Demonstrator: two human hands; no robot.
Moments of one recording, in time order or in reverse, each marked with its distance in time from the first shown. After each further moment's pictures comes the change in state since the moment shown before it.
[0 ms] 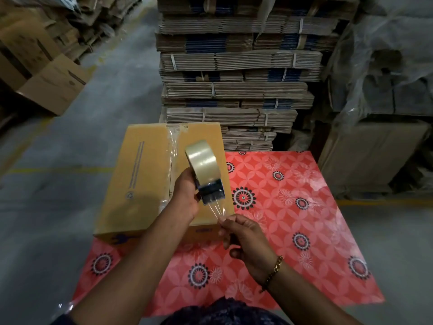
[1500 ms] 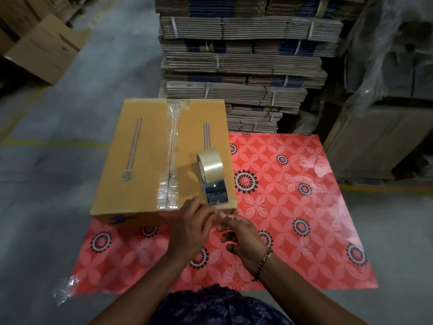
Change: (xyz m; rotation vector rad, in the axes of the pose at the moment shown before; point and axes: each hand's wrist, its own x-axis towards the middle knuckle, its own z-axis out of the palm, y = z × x) left_hand -0.020 -0.117 -0.085 1.215 -0.073 1.014; right_hand 0.034 0.049 -0.011 0.055 0.037 0.173
